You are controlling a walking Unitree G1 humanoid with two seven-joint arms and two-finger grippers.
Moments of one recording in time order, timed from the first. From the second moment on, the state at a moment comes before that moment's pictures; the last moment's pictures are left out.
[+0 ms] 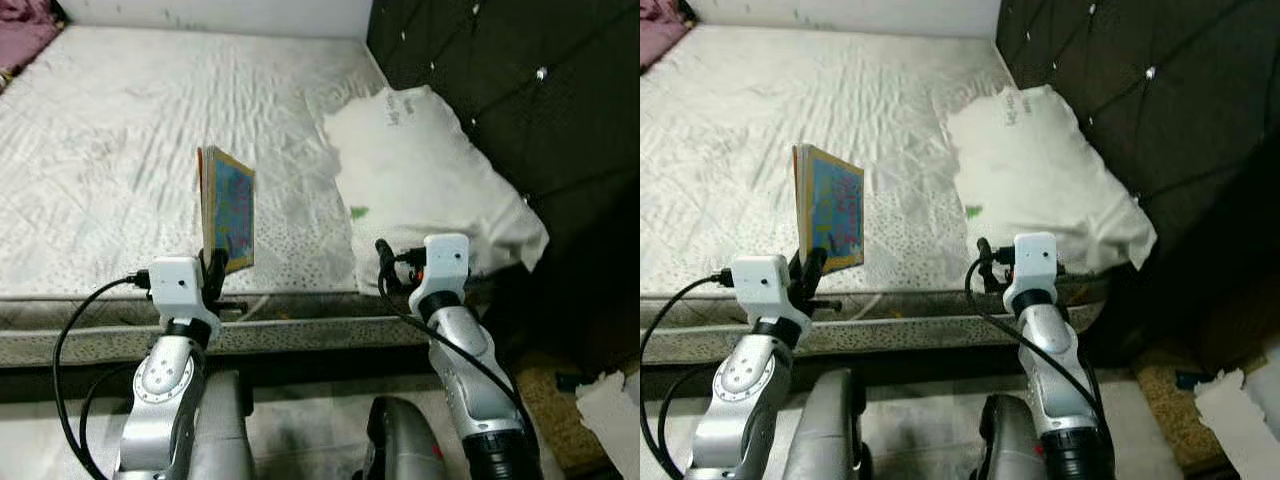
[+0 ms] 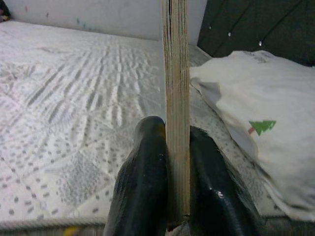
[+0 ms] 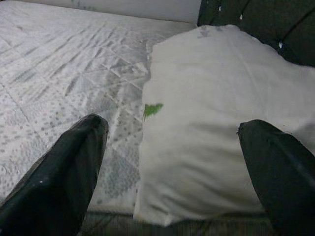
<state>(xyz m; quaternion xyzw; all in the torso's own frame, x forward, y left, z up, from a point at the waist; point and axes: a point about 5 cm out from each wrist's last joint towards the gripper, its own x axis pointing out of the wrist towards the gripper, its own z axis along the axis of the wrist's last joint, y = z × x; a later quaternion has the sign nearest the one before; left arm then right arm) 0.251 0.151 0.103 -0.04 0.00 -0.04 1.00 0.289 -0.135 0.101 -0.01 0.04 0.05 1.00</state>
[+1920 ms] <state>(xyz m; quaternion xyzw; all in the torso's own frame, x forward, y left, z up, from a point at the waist) 0.277 0.128 0.073 -0.25 0.21 -0.04 0.94 0.289 -0.143 0.098 -0.03 0.04 0.05 1.00</state>
